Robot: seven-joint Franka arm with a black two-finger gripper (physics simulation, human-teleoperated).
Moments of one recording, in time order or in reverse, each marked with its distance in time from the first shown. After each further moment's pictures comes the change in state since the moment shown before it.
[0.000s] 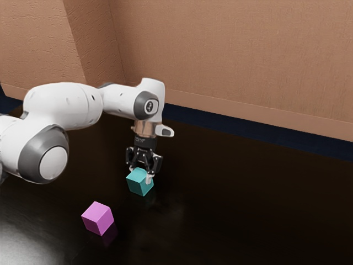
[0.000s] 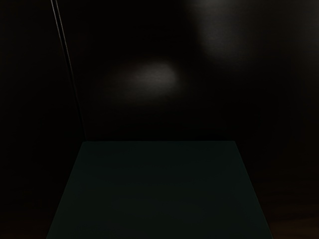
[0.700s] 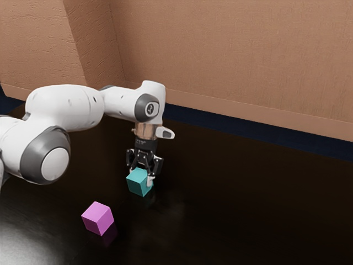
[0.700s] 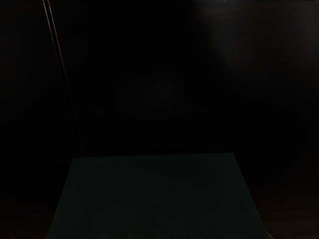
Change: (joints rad) arm 0.000 0.005 0.000 0.000 -0.001 0.011 -0.004
